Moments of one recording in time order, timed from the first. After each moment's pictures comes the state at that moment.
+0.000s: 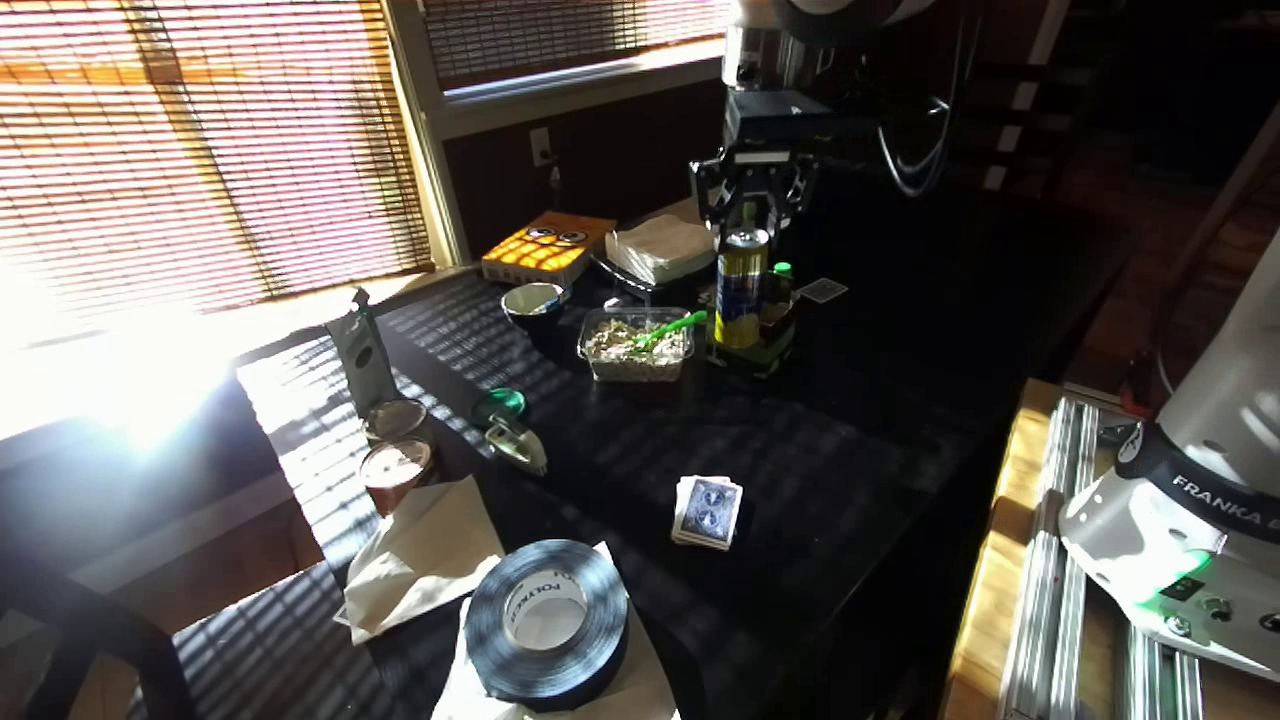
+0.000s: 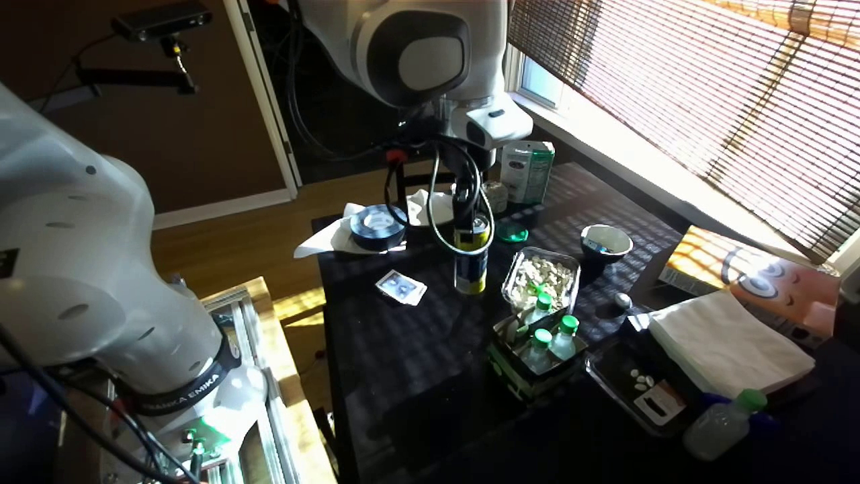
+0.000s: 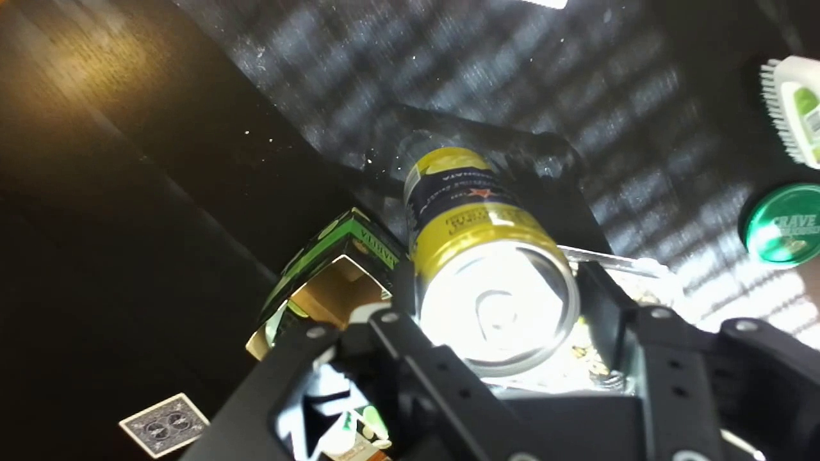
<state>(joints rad) -0.08 -0.21 0.00 -2.55 -0.06 2.41 0.74</state>
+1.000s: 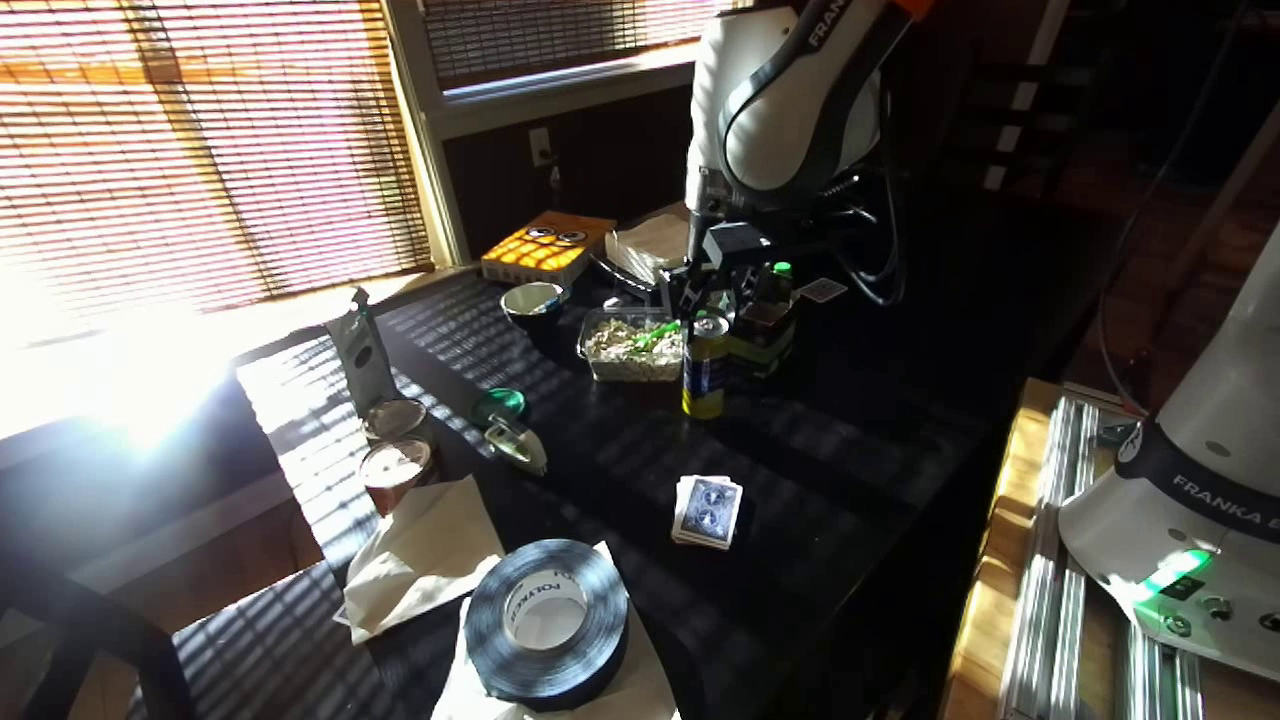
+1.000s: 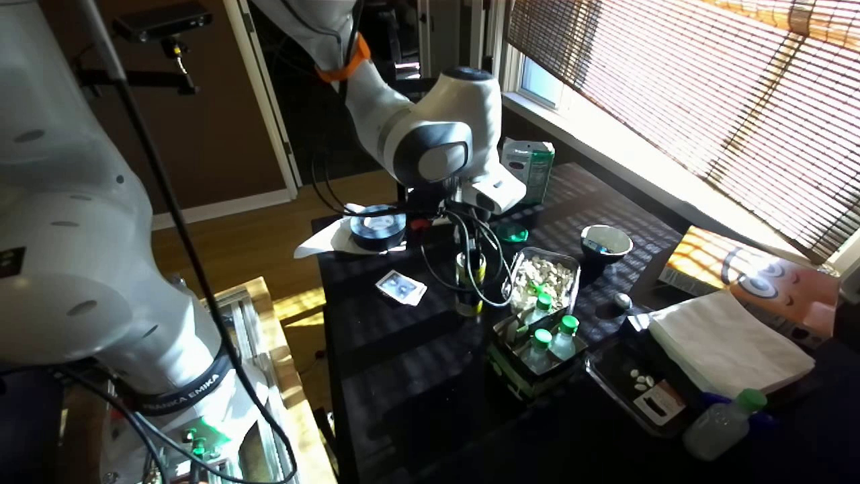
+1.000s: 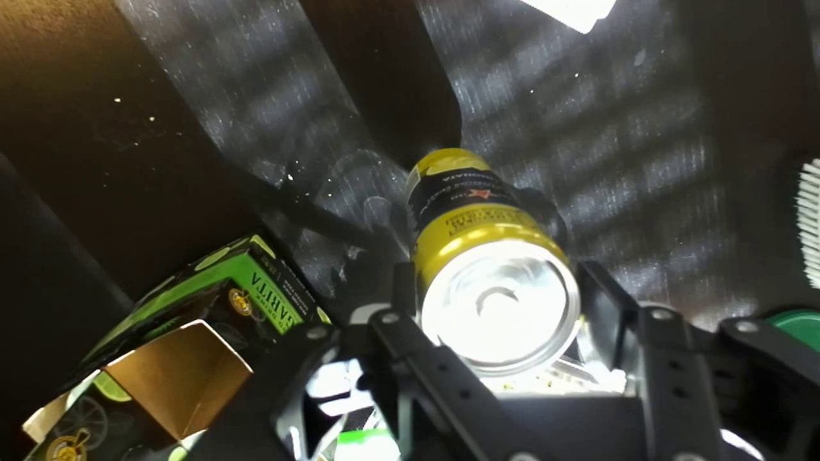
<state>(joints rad) -0.04 0.12 0.02 -2.54 -0.02 2.73 0.54</state>
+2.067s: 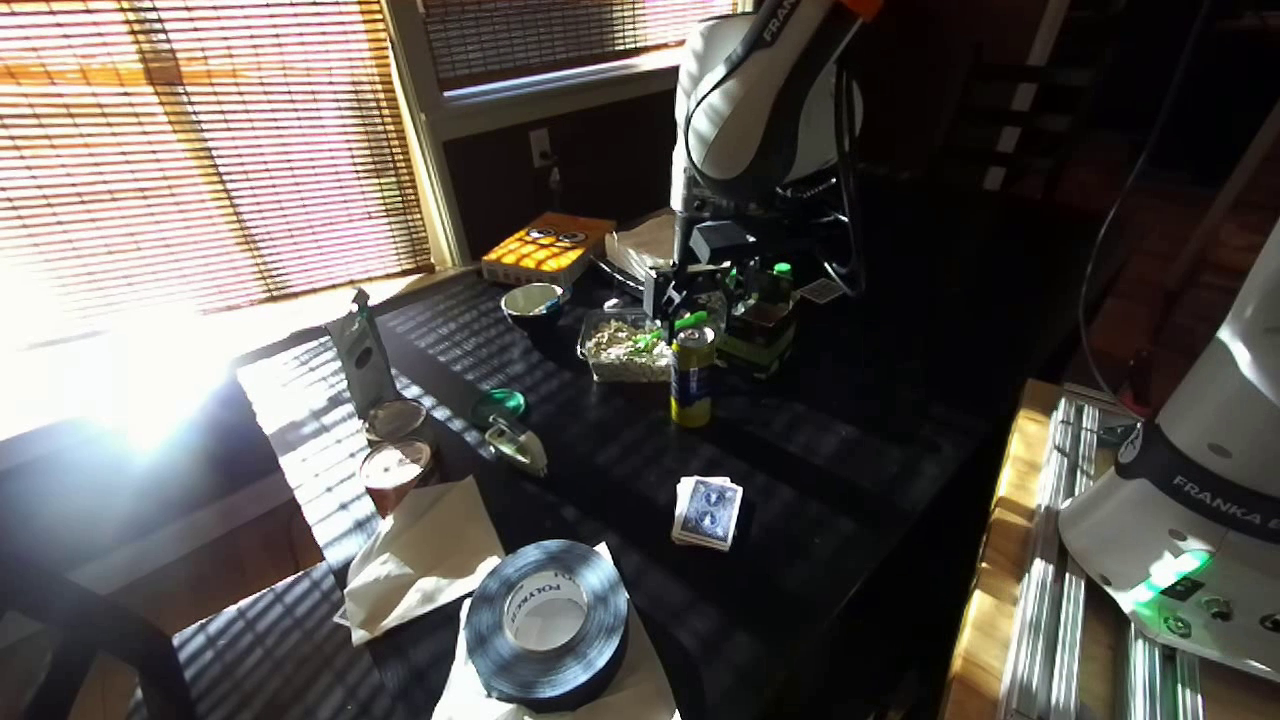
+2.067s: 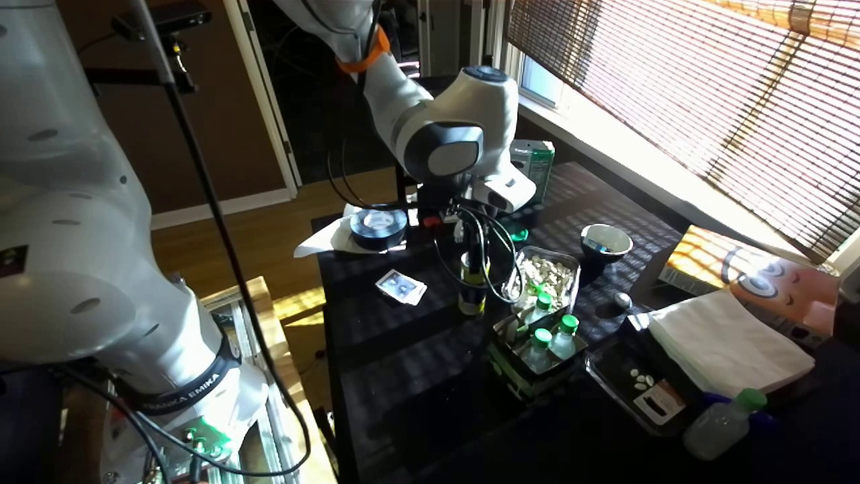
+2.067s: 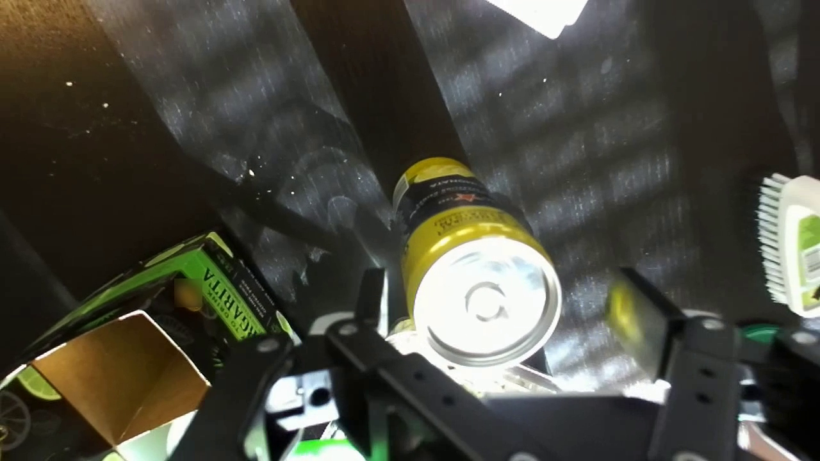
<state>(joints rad) -0.02 0.17 0.01 -2.46 0.11 2.67 0.39</state>
